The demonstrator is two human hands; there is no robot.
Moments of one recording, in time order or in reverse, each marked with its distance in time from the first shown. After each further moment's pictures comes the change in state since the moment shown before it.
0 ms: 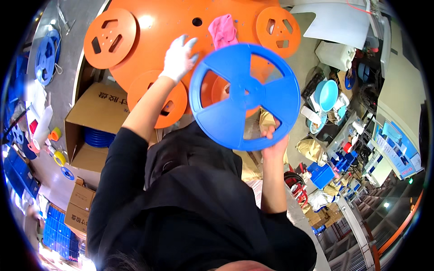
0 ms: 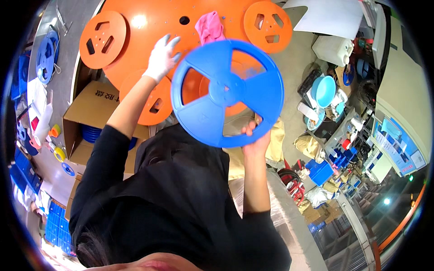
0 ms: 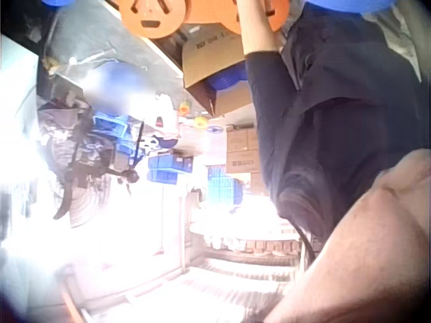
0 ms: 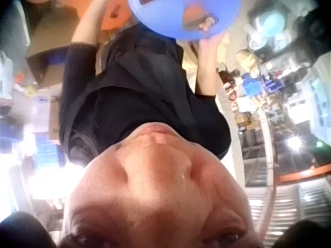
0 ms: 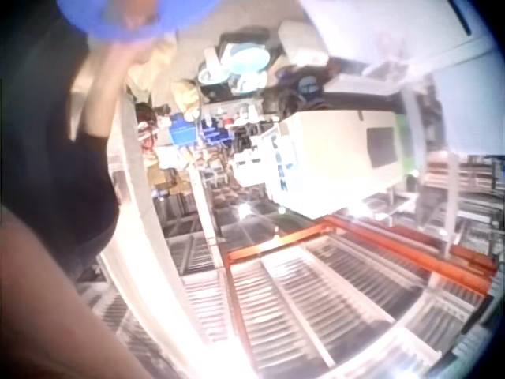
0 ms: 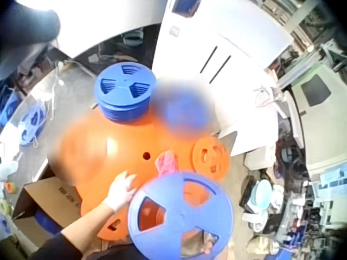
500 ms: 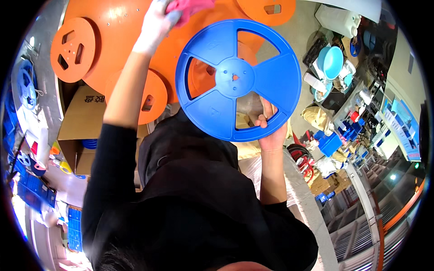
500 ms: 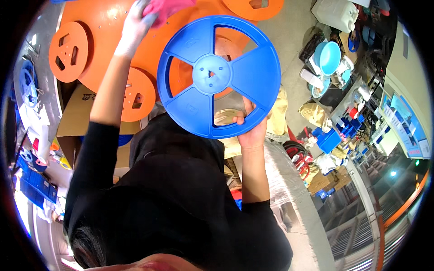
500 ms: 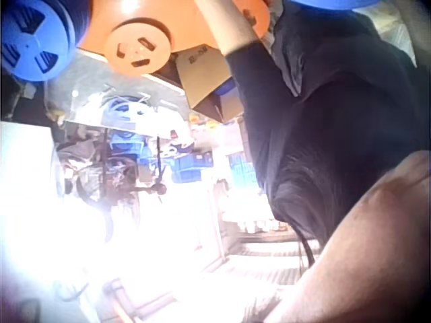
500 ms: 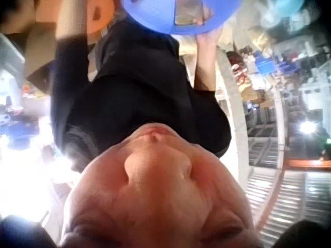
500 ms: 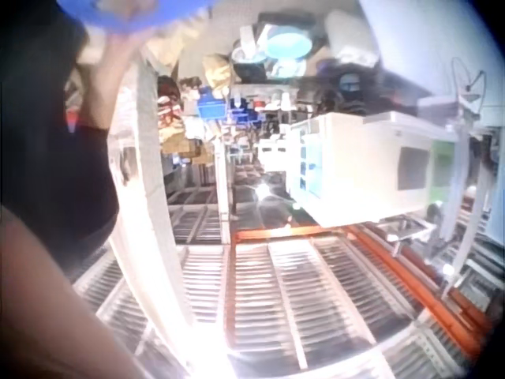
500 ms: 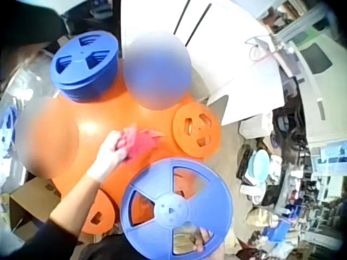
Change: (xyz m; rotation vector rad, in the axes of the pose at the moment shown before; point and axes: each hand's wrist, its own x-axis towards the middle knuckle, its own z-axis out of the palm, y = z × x) left_hand 0.095 0.038 0.026 -1.286 -0.115 -0.004; right_hand 0.039 -0.016 -0.037 0.154 -0.244 0.091
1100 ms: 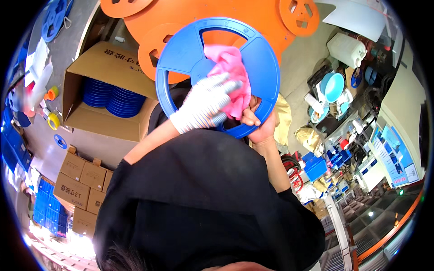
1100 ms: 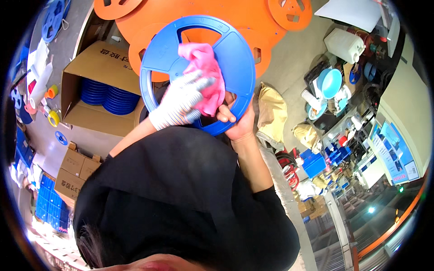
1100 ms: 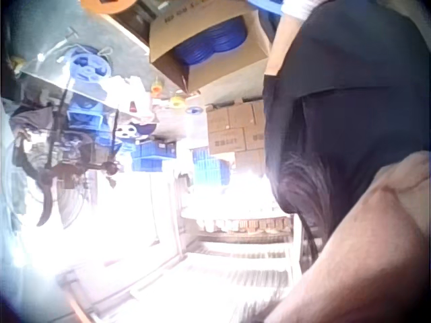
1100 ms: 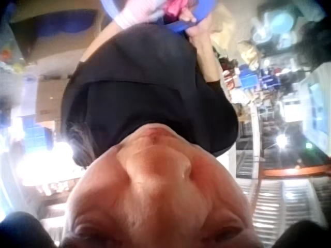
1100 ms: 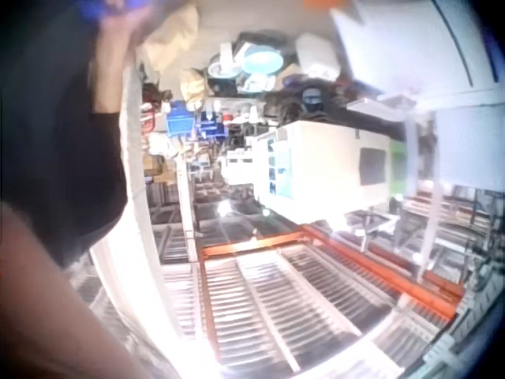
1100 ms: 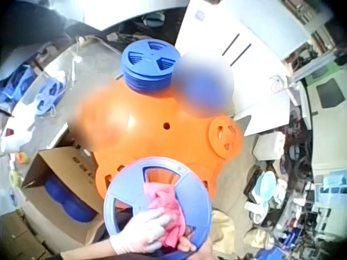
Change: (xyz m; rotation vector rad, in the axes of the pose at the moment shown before) left_hand -0.322 0.131 0.049 0.781 -0.195 0.444; right_hand -0.089 0.097 0.031 0.074 -0.377 0.412
